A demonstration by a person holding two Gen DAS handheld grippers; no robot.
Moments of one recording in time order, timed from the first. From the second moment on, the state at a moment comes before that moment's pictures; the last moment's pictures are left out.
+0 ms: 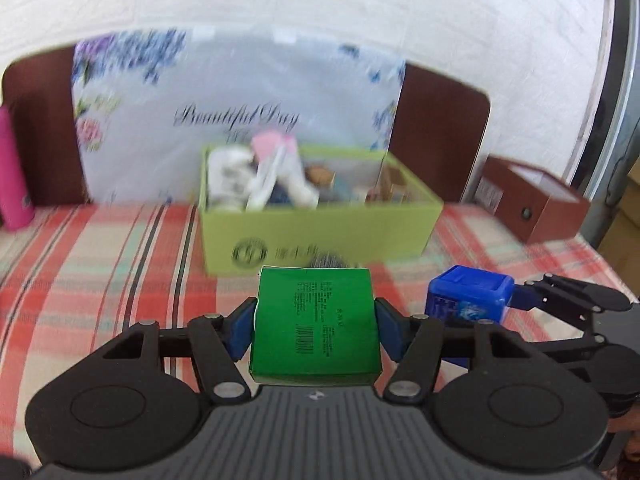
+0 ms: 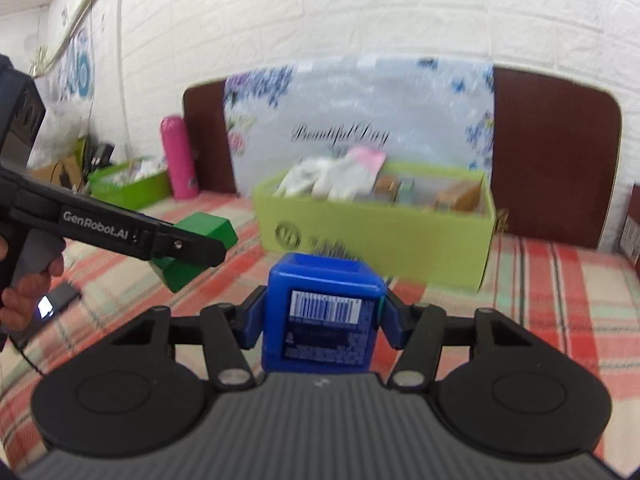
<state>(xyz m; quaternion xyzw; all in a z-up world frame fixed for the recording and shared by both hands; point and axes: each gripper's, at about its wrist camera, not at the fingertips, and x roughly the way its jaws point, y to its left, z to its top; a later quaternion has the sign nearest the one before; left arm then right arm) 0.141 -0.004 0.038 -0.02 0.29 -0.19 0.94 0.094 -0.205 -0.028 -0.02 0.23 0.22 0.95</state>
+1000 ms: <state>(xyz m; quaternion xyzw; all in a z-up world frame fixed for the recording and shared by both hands) 0.330 -0.018 0.023 -0.06 0.30 -0.11 0.95 0.287 -0.190 -0.048 -0.10 0.16 0.09 0.98</state>
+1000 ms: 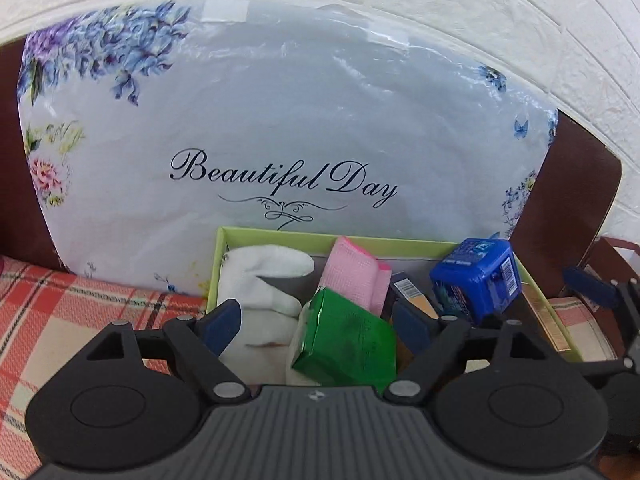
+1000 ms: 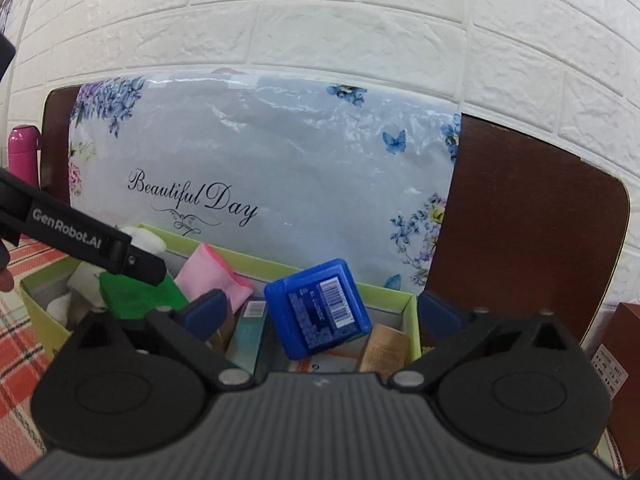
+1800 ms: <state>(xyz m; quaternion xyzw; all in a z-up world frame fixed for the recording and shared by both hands) 0.161 -0.022 0.048 -0.04 0.29 -0.09 0.95 0.118 -0.229 0.002 0.02 0.15 0.11 0.98</state>
